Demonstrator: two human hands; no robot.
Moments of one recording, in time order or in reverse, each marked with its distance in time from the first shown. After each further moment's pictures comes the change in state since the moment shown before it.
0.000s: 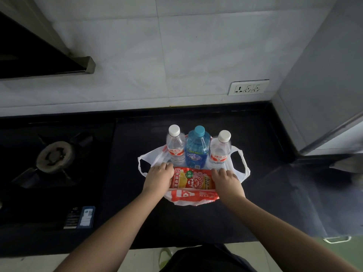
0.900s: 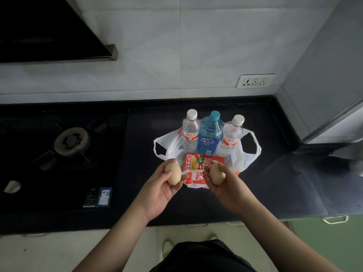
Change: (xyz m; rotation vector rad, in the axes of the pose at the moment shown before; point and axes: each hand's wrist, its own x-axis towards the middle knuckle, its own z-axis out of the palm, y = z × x) left_hand -0.140 -0.004 -0.084 -2.341 -0.212 -0.337; right_hand -0.090 -0.099 -0.071 2.431 -0.173 0.544
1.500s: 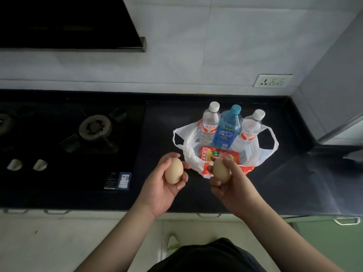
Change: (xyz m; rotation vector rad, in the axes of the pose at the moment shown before) left_hand -0.064 0.019 -0.005 -0.019 0.012 0.169; right_hand -0.043 0.052 0.040 -0.239 -0.087 -0.019
